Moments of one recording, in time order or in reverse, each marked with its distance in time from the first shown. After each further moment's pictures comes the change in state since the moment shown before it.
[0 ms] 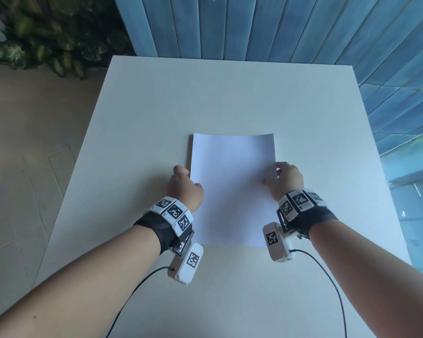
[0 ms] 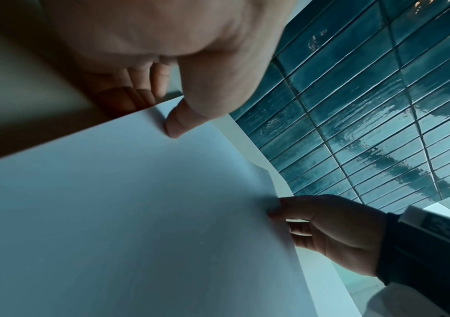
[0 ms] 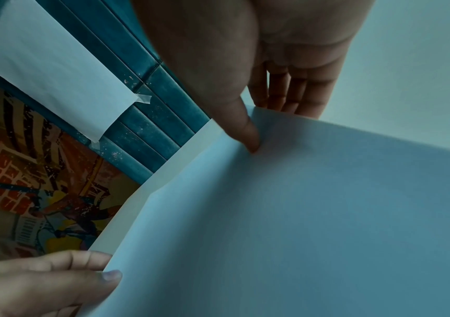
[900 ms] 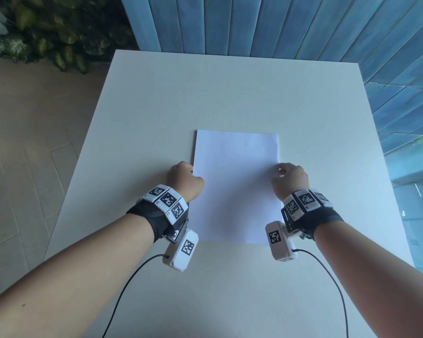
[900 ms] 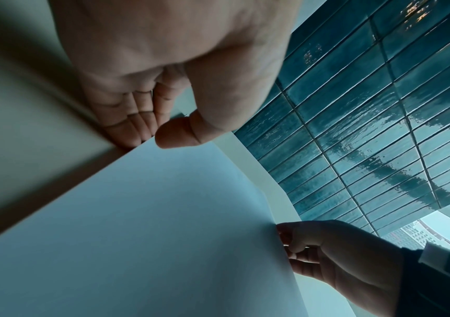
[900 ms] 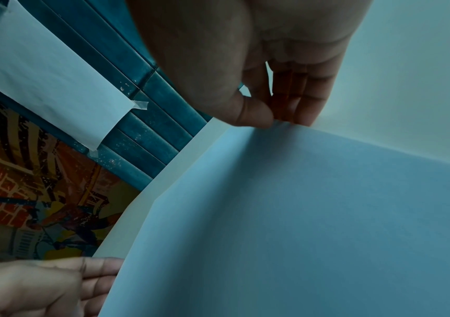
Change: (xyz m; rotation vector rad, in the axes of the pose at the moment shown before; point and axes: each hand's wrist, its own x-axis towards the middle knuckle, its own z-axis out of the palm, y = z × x) left_hand 0.014 -0.002 -0.013 0.048 -0.060 0.024; right_hand -0.001 0.005 0.002 -0.017 0.015 0.011
